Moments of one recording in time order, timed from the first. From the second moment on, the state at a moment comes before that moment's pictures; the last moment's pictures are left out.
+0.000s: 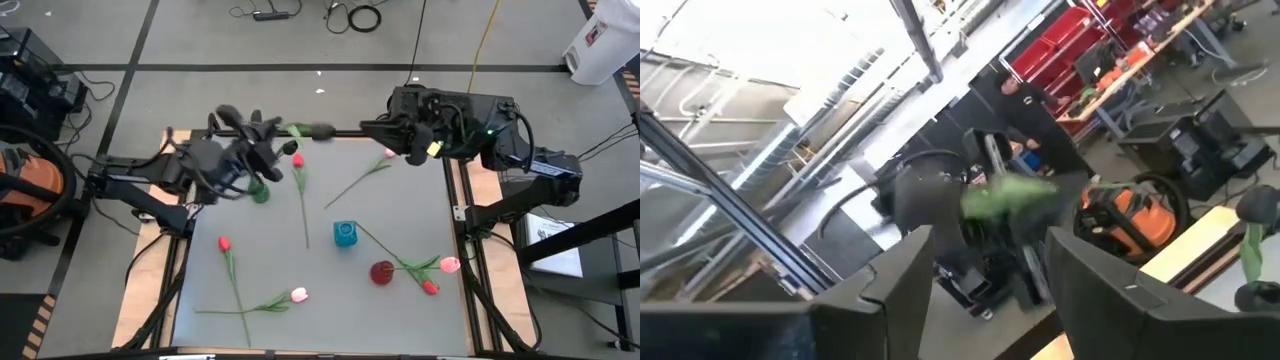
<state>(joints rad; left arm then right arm) -0.16 1.32 1.56 -0.24 -1.05 0.92 -0.05 1.26 1.64 -0.21 0.06 0.79</state>
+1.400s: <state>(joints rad) -0.16 0.50 1.19 -0.90 -0.97 -0.14 -0.04 1.02 1.64 -0.67 0.08 0.45</state>
